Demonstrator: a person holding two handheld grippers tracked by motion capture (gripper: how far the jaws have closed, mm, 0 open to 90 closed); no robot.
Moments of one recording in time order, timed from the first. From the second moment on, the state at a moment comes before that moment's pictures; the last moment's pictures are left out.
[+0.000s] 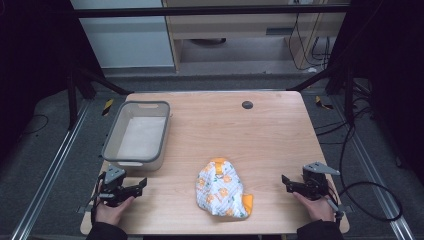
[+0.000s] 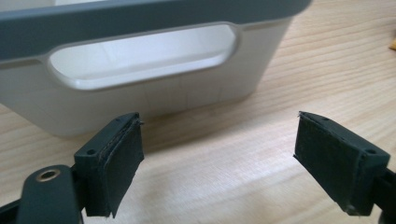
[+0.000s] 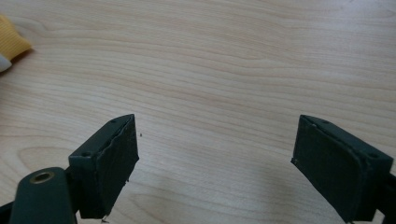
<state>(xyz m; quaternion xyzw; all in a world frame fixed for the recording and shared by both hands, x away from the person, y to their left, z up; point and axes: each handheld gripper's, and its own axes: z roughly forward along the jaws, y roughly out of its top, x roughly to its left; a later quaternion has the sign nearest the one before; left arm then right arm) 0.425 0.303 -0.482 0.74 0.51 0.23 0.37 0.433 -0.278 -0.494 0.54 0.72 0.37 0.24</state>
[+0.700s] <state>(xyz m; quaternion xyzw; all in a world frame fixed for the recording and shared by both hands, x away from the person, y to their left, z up) 0.402 0.280 -0.458 0.73 0.50 0.22 0.41 0.419 -0.249 -0.476 0.49 0.73 0.41 0.23</state>
